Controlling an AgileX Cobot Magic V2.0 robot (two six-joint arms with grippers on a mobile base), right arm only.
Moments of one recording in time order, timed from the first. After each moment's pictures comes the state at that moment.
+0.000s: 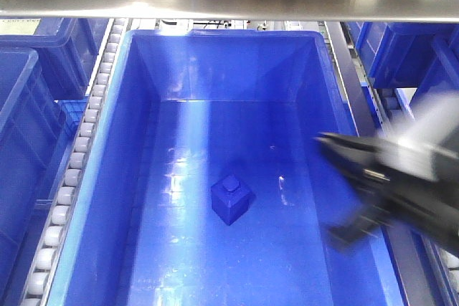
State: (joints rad) arm 0.59 0.79 -0.52 0.01 0.02 -0.13
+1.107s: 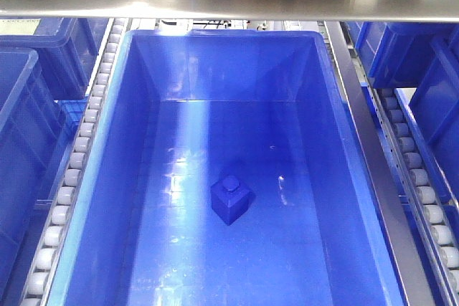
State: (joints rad) arm 0.01 0.04 -0.09 0.01 0.01 -0.13
